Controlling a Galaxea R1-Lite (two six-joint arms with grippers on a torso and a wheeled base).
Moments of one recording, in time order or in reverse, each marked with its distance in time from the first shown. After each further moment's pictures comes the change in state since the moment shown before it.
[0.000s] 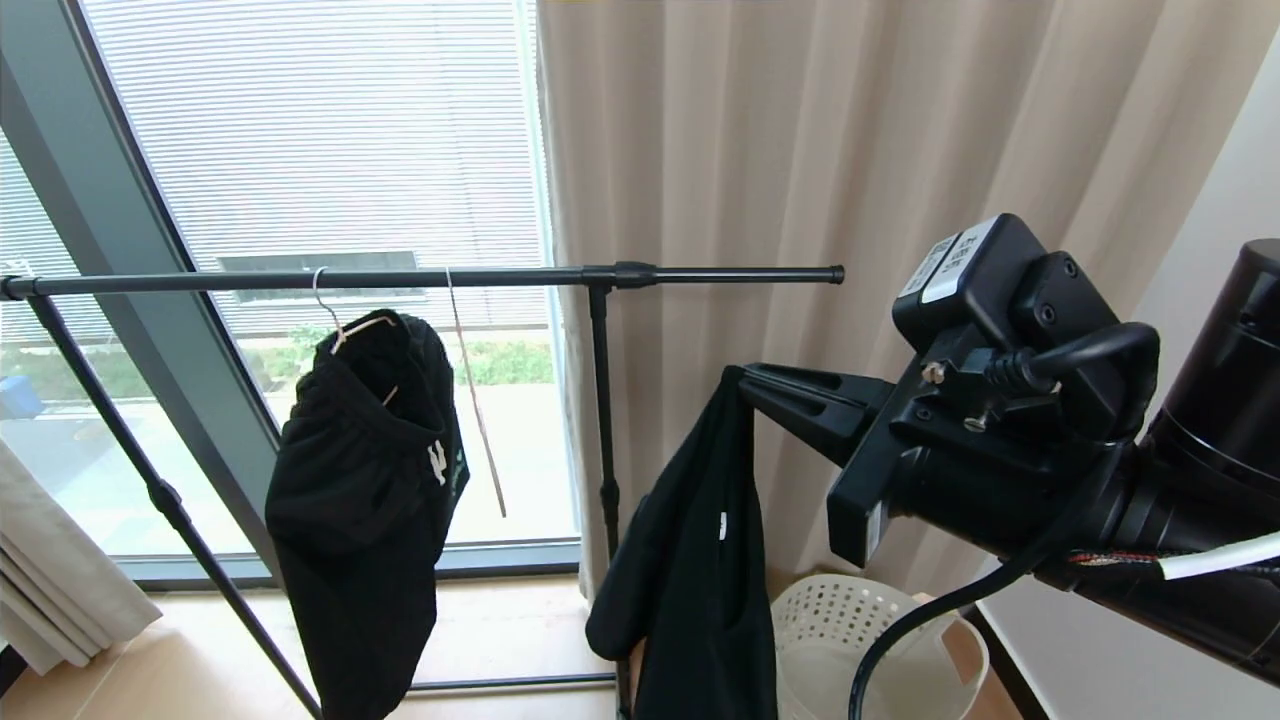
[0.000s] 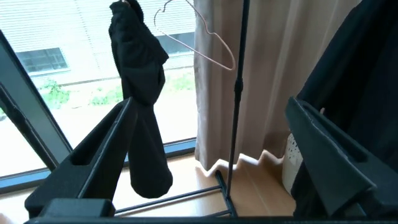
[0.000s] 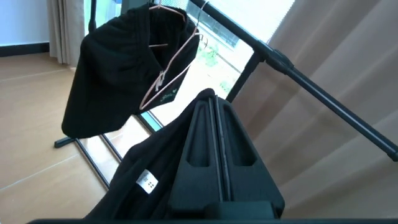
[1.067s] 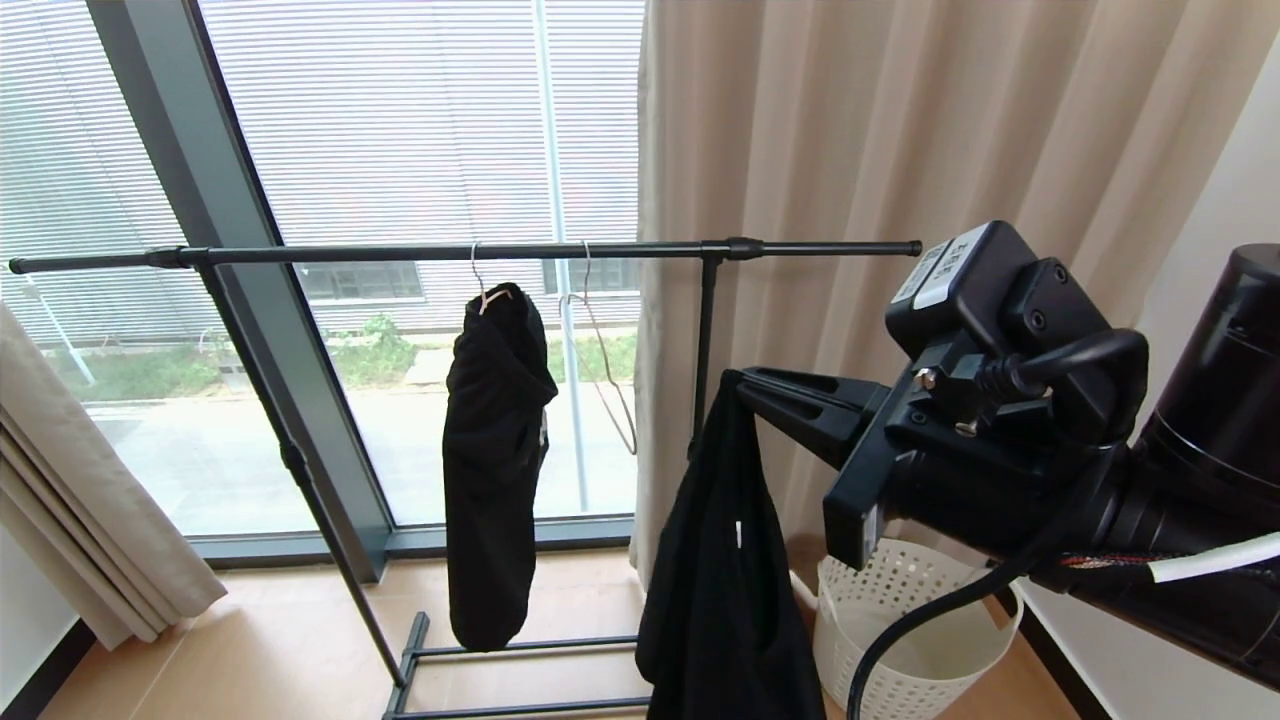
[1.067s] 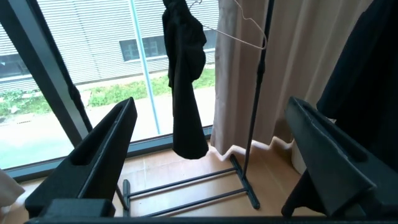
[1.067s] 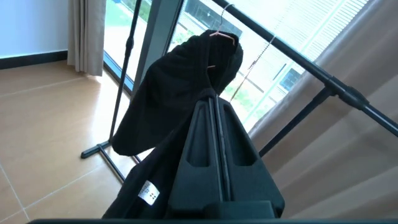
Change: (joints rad) left arm 0.000 0.000 0.000 0.003 0.000 0.000; right arm 0.000 0.004 0.002 0.002 0.001 0.000
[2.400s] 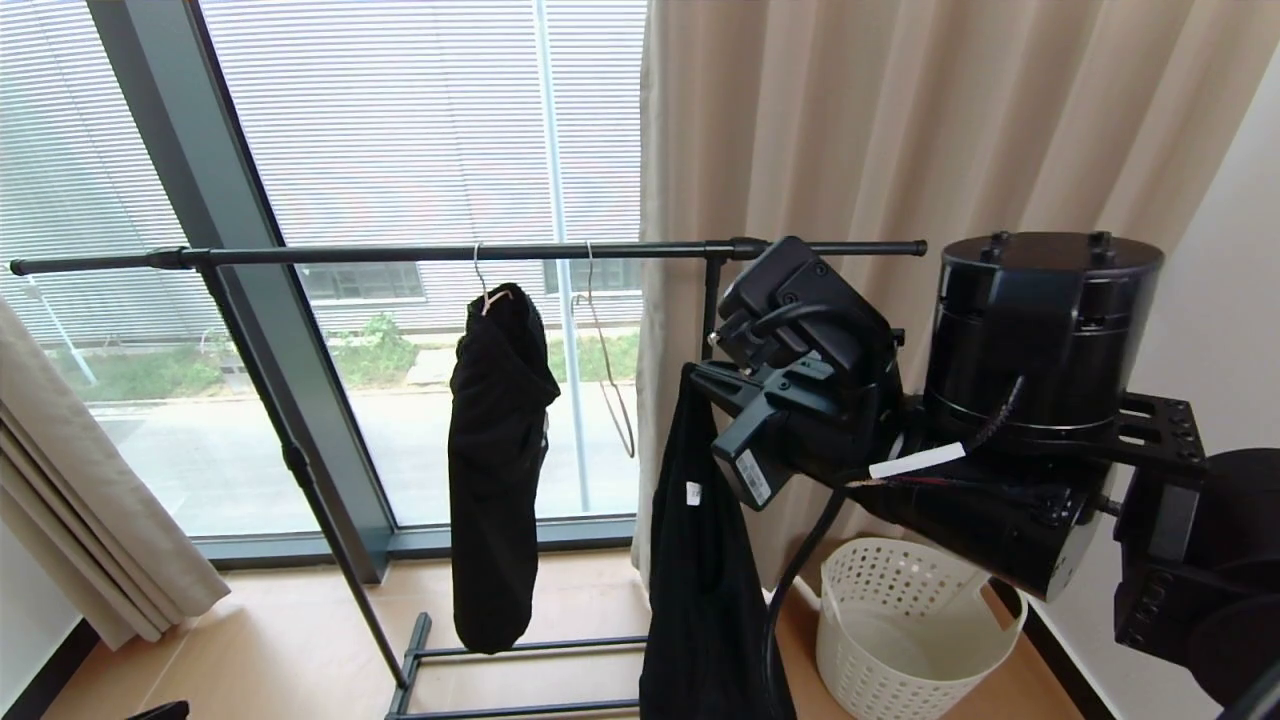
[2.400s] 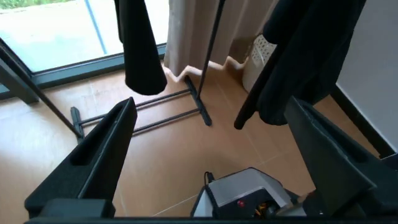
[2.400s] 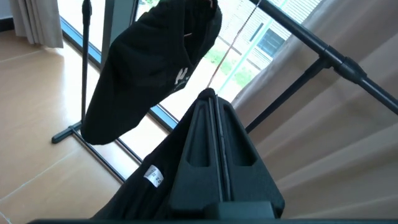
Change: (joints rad) left arm -0.102 0.739 -0.100 -0.163 -0.128 -0.085; right arm -0.016 0.195 -0.222 0.153 -0.171 0.005
